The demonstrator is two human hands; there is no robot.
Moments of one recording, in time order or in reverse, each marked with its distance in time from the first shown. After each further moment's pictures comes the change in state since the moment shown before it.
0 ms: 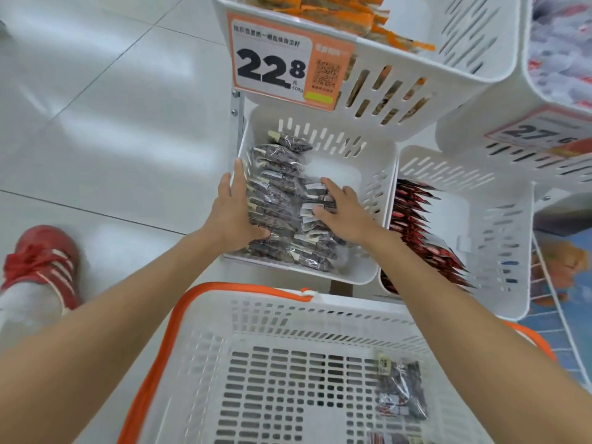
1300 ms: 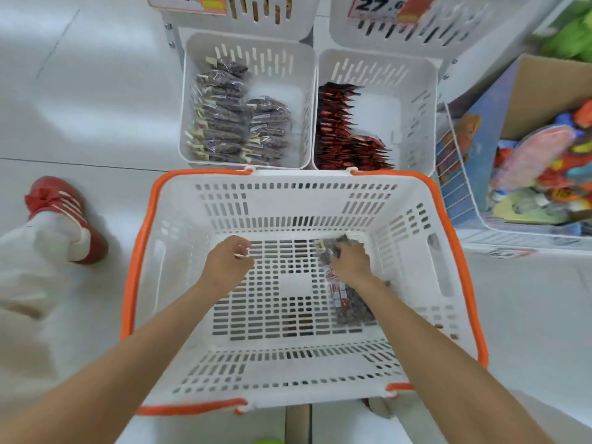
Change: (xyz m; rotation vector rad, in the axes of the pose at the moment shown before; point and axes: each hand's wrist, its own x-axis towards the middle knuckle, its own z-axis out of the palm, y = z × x) left_hand -0.257 0.036 0.085 -0.379 -0.167 -0.304; right_hand -0.248 0.151 0.132 -0.117 -0.012 0.460
